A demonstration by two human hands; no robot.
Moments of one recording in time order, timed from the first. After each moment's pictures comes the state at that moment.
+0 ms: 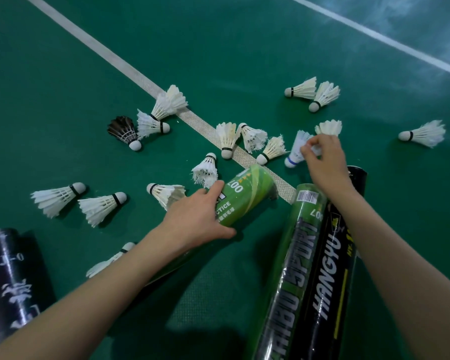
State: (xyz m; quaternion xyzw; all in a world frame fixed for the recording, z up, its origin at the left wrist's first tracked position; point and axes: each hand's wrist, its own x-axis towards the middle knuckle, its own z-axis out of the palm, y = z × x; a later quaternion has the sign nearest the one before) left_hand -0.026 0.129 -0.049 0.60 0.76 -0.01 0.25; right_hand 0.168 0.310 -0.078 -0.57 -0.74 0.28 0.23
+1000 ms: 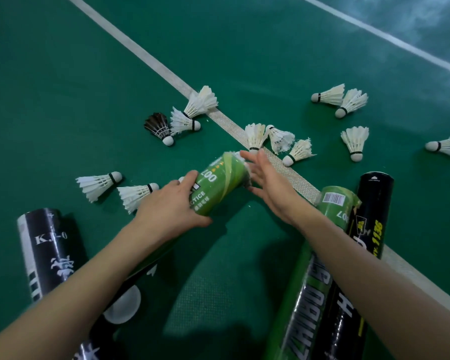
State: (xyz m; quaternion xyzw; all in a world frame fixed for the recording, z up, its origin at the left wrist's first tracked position) left_hand -0.098 0.077 -0.033 0.51 0.83 -0.01 0.22; right_hand 0.060 0.205 -0.058 -0.41 -0.57 0.70 0.14
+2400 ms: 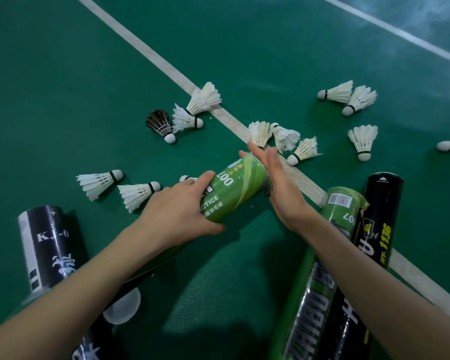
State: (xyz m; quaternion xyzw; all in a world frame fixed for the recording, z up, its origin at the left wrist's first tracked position) left_hand -0.088 0.078 -0.021 0.58 0.79 0.02 0.20; right_hand 0.065 0.198 -0.057 -0.35 -0.57 0.71 0.20
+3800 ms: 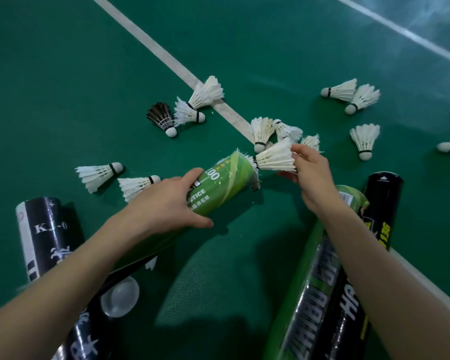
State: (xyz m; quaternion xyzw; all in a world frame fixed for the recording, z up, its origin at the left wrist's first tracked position) left_hand -0.109 0.075 -0.024 0.53 0.79 0.00 0.30; right_hand 0.083 0.243 -0.067 -0.53 -0.51 0.62 0.28
